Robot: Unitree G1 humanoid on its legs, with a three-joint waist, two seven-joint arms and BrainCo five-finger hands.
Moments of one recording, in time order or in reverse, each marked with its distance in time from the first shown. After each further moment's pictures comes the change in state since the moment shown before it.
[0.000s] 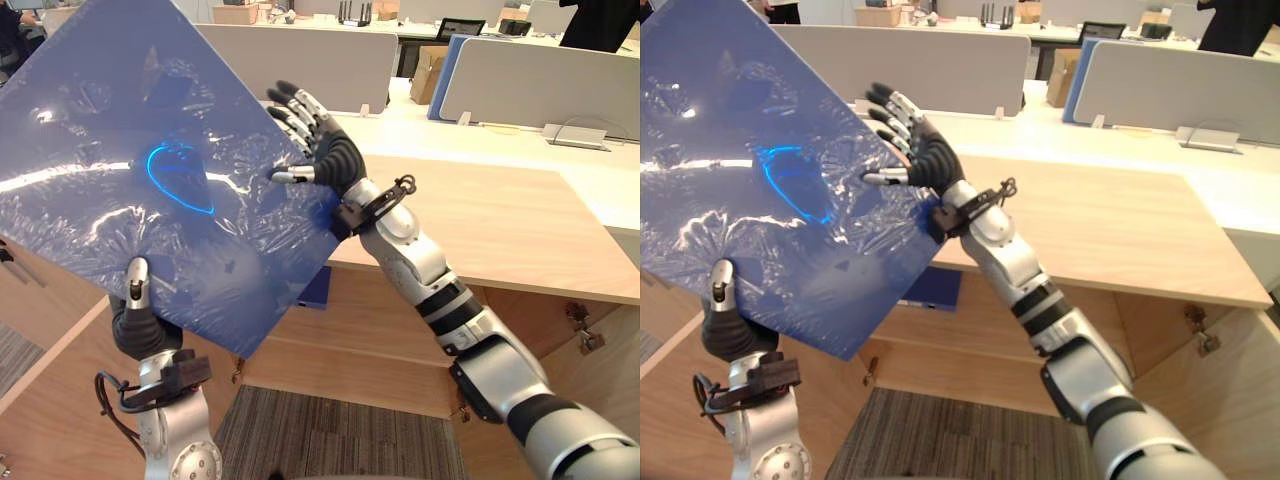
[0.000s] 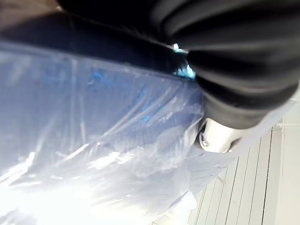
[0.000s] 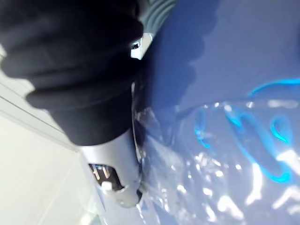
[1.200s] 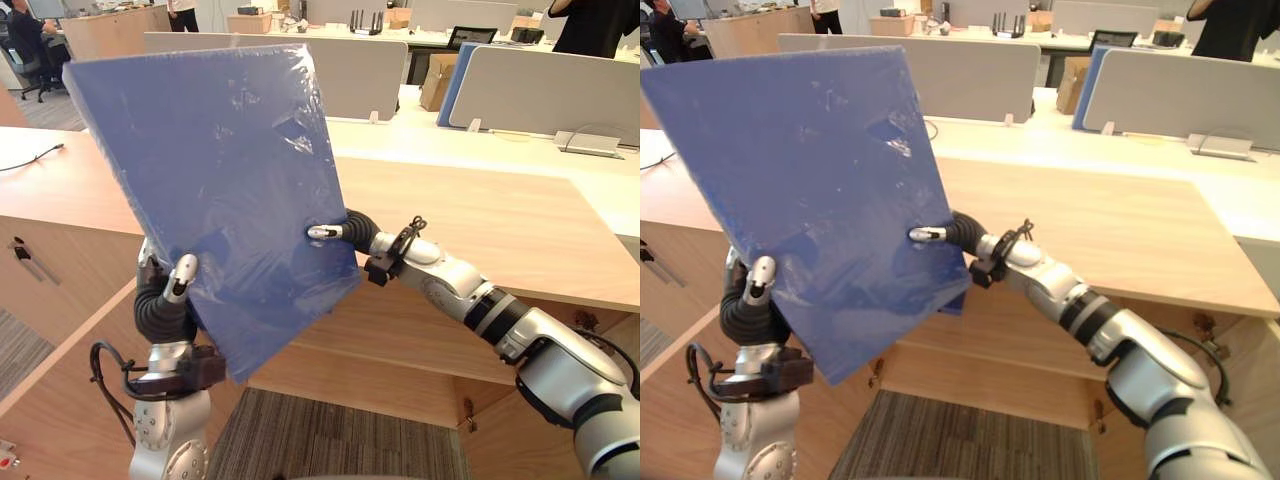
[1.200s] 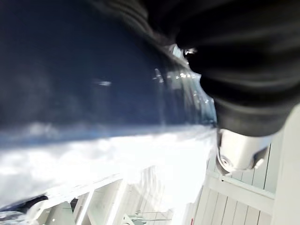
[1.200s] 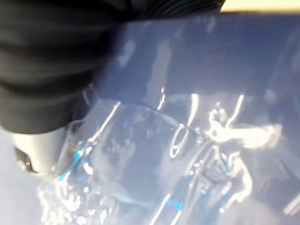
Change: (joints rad) left arm -0.046 0.214 -0.119 -0.046 0.082 0.003 0.008; right arm 0.047 -0.291 0.364 0.068 0.316 0.083 0.172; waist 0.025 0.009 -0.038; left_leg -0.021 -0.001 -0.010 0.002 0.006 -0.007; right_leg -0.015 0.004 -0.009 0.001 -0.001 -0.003
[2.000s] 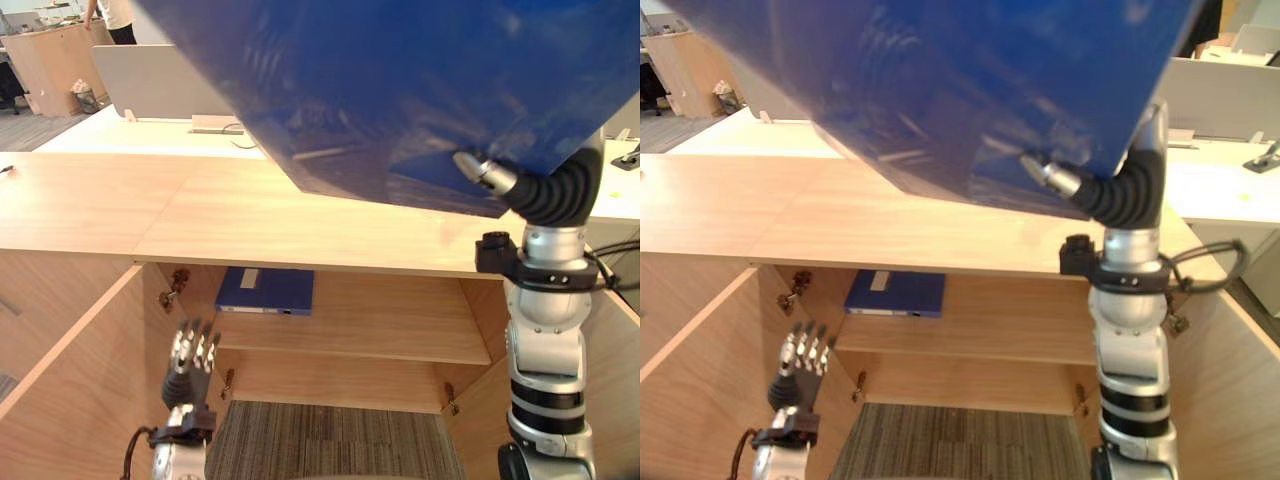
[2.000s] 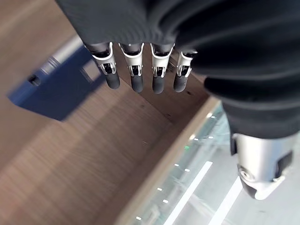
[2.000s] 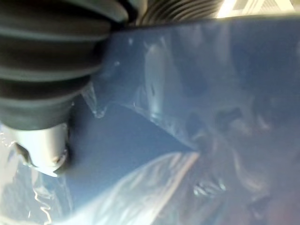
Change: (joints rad) left arm 0.106 -0.132 0.224 0.793 -0.164 0.113 -0.340; right arm 0.573 0.211 -0.965 -0.847 -1.306 -0.208 -0.495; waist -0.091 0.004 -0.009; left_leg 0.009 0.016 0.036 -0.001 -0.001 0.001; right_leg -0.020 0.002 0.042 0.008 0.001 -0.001
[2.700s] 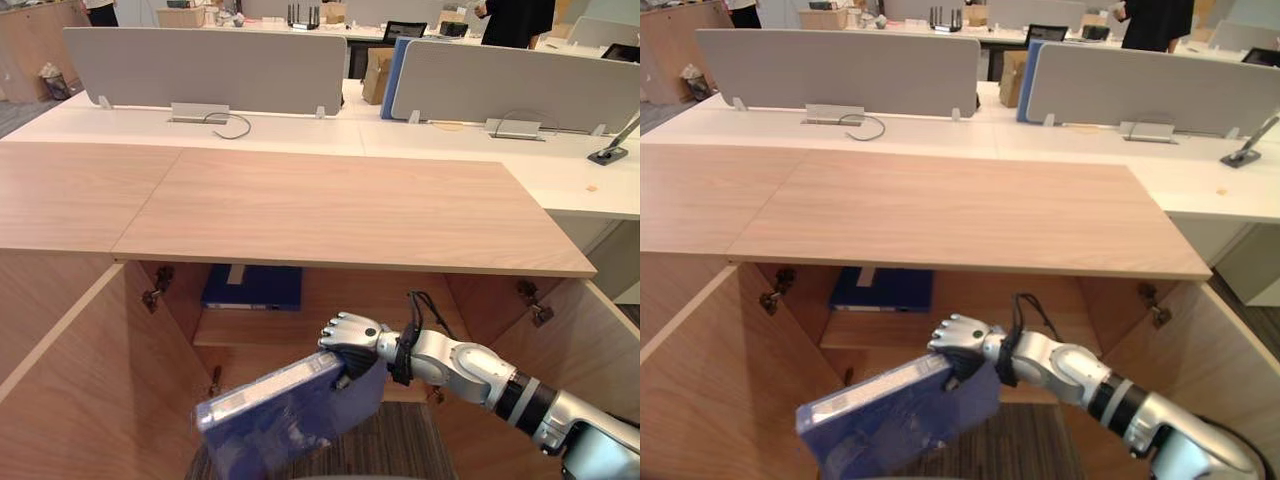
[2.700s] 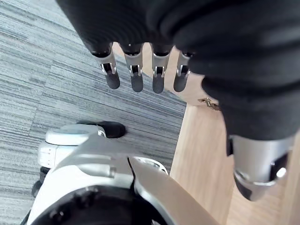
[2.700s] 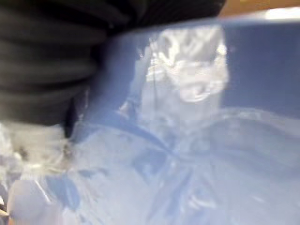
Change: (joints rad) left arm -0.073 0.099 0.115 0.870 0.601 0.120 0.127; right arm -0.181 -0.348 1.030 0.626 -0.350 -0.091 0.254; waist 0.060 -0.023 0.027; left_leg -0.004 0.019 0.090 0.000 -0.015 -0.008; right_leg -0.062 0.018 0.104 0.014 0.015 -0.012
